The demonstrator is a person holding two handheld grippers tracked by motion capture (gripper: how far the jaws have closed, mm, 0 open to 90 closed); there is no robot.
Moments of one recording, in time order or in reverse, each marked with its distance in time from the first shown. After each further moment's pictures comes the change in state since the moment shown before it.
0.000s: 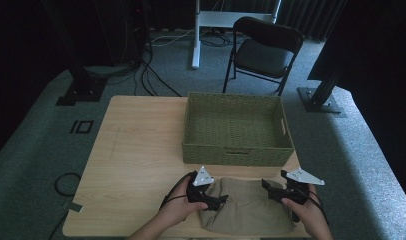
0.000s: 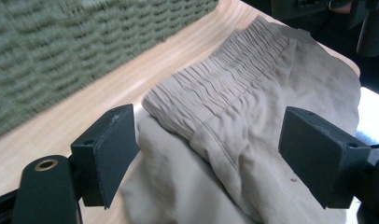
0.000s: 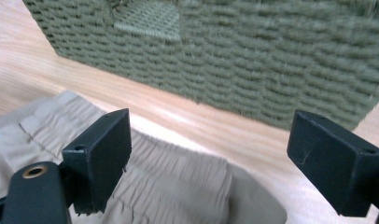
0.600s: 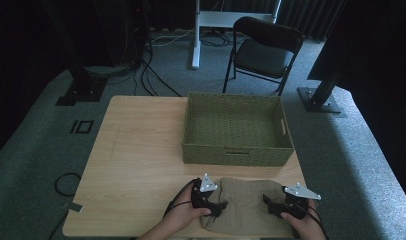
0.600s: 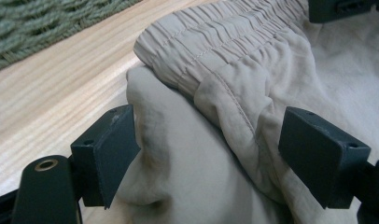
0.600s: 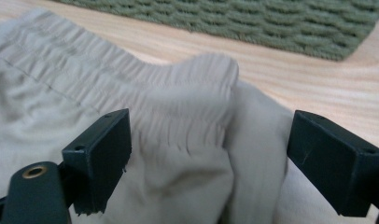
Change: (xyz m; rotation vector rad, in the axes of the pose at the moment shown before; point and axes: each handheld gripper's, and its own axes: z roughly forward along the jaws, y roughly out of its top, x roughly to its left) left arm -0.005 -0.019 0.023 0.093 0.026 -0.029; right arm 0.004 -0.046 -0.003 0.108 -0.053 0.028
